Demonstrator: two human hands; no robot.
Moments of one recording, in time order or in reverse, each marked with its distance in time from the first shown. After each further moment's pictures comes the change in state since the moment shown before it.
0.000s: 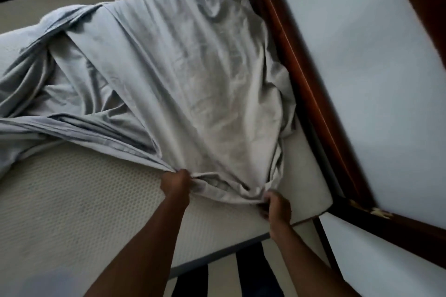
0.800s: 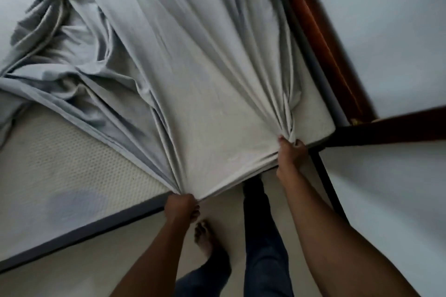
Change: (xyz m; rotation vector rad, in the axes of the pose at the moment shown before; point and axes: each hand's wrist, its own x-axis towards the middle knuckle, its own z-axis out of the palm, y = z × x) left_hand -0.052 -0.231 -0.140 0.273 -0.160 -0.180; right_hand 0.008 0.088 -0.039 0.053 0.257 -0.380
